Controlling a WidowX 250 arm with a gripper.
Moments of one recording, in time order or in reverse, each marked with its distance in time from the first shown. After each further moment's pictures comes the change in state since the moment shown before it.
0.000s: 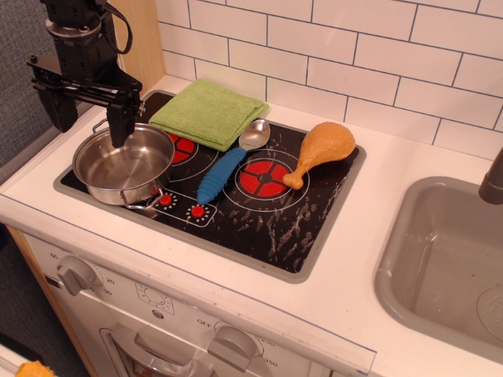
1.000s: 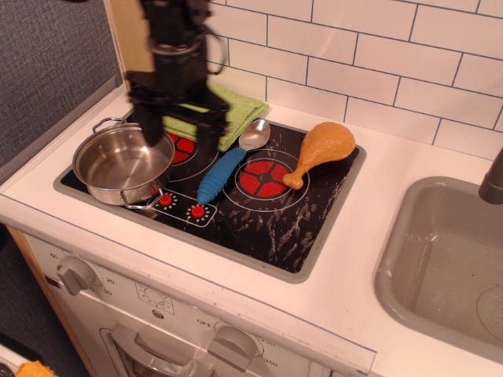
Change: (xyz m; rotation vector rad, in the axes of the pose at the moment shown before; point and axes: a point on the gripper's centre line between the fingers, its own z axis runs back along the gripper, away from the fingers) arm 0.015 -0.094 -0.003 -0.079 0.017 -0.197
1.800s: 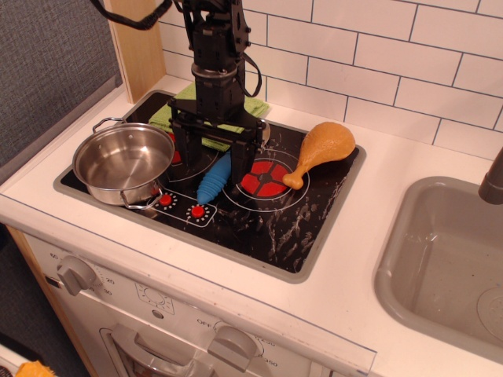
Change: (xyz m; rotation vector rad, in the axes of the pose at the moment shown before) arm 0.022 -0.016 -0.043 -0.085 0.123 0.016
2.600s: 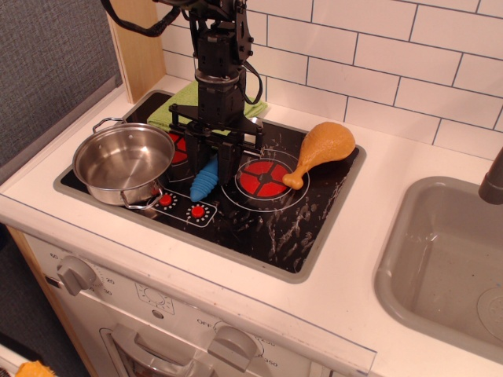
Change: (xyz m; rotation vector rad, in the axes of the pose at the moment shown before) arm 0.000 -0.001 -0.010 -0.004 0.058 0.006
